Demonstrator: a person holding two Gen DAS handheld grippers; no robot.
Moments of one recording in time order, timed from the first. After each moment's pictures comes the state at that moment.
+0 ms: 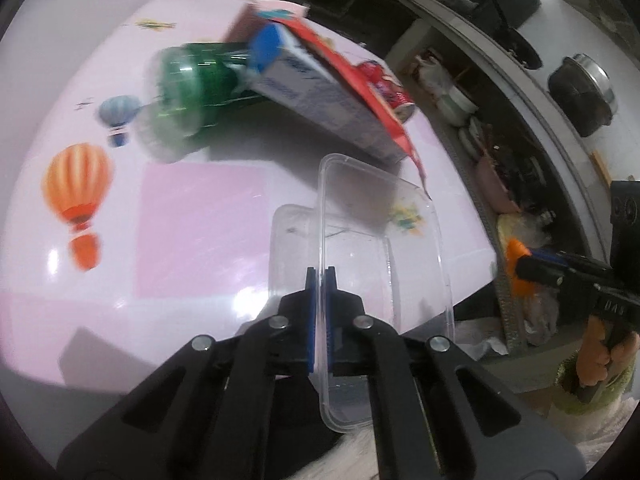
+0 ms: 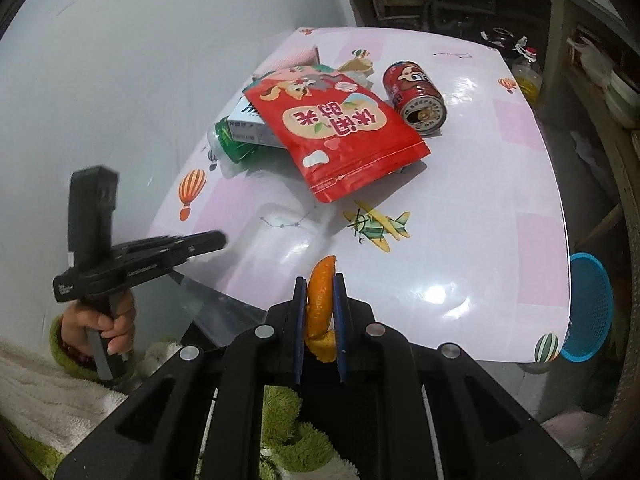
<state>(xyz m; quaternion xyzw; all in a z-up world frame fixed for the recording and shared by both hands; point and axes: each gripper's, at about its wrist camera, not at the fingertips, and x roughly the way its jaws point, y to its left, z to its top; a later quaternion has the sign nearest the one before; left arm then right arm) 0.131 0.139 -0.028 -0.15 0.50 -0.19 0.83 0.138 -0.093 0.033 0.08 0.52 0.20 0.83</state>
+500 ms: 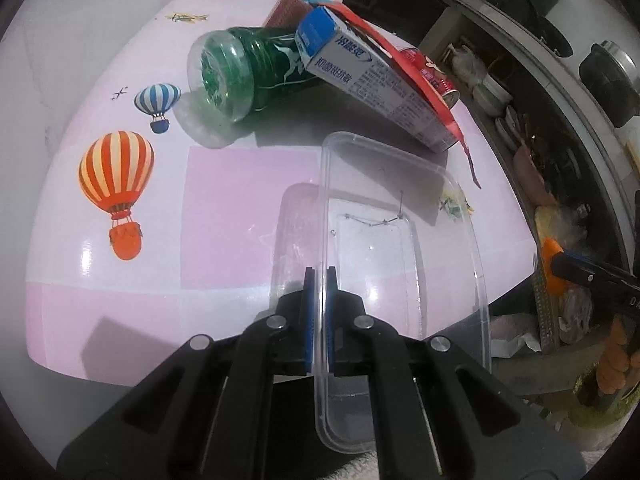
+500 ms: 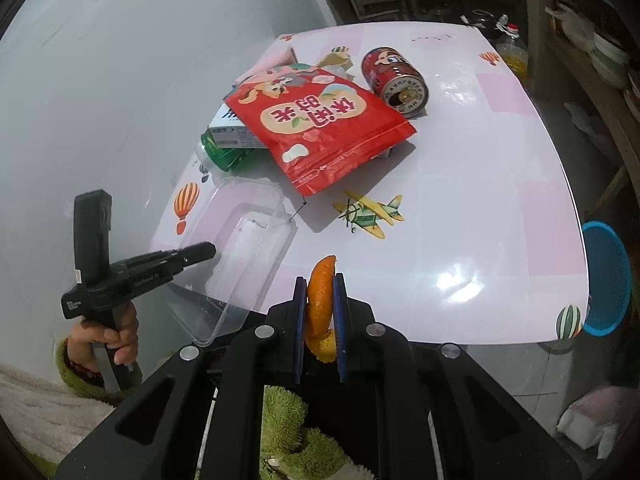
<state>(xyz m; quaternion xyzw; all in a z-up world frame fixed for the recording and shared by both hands) 0.137 0.150 -0.041 -0.11 0.52 -0.14 0.83 0.134 -0.106 0.012 0.14 0.52 0.18 0.82</state>
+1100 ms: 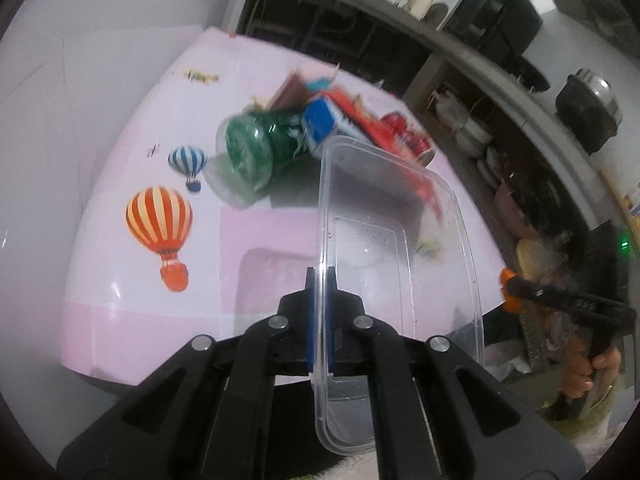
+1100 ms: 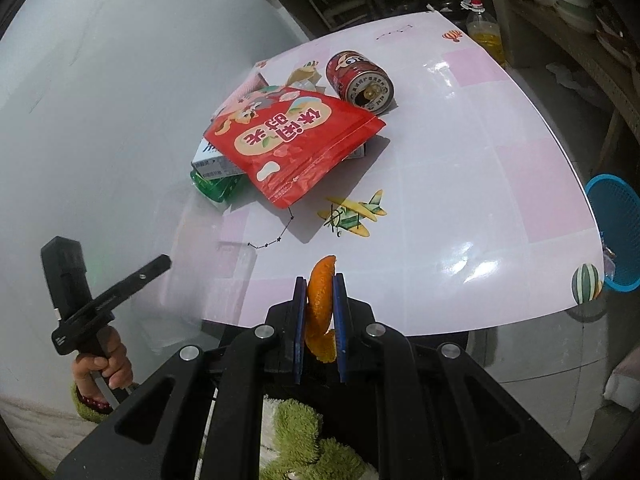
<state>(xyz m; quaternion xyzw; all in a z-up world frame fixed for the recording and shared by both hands) 0.111 0.182 0.012 -0.13 0.44 -0.16 0.87 0.128 -0.133 -0.004 0.24 0.49 0.16 0.82</state>
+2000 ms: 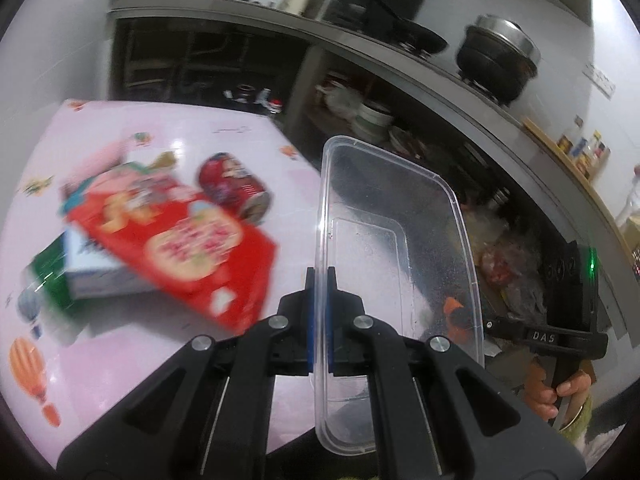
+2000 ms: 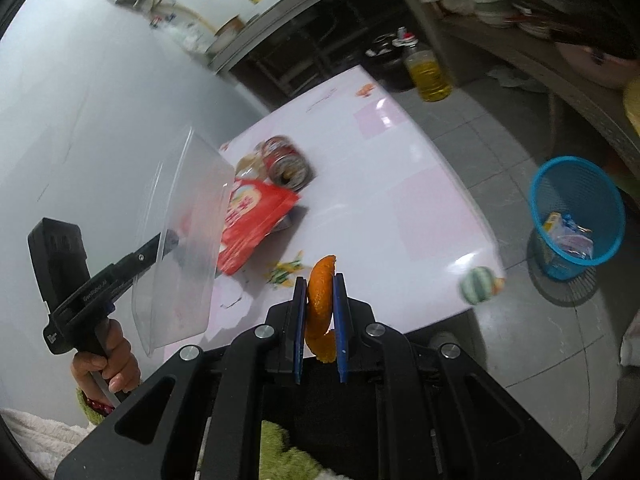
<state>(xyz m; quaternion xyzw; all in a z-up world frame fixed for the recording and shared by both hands) 0.170 0.009 0.061 -0.05 0.40 -0.33 0.86 0.084 -0.240 0.003 0.33 0.41 0.08 0.85</state>
